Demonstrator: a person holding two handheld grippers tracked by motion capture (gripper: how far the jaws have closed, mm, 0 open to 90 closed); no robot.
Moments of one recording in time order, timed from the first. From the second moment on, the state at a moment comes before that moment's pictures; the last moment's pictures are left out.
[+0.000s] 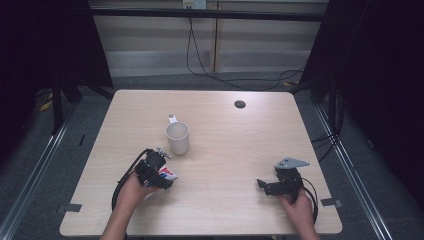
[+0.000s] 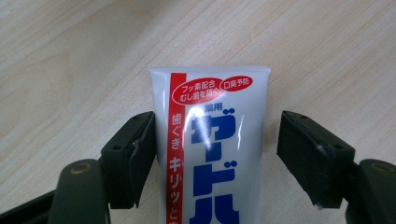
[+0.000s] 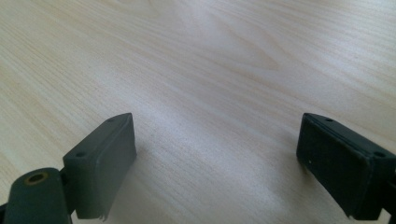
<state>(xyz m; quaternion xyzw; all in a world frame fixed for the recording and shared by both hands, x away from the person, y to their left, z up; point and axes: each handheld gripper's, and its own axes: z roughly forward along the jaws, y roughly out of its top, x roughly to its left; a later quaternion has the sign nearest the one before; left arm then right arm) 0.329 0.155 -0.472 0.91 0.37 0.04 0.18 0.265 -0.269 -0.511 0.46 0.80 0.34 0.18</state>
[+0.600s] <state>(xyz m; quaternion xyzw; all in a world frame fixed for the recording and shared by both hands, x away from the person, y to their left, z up) 0.328 0.155 -0.474 0.91 0.37 0.05 0.17 0.265 -0.269 -0.512 0.46 0.80 0.34 0.18</state>
